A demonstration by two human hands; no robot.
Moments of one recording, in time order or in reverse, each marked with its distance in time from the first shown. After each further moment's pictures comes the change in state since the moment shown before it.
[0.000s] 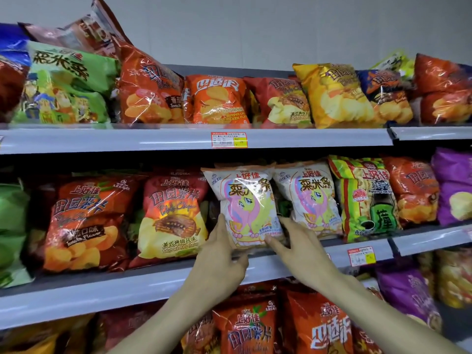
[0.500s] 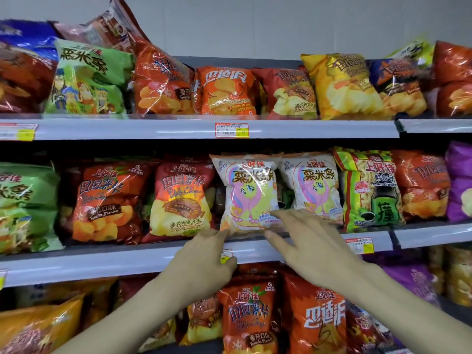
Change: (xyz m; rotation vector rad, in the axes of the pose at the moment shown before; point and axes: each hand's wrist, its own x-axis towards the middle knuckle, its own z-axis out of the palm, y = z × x) left_hand -0.047 0.019 -0.033 0.356 -0.141 -0.039; right_hand -0.051 -0.057 -0.069 -0.346 -0.148 -0.186
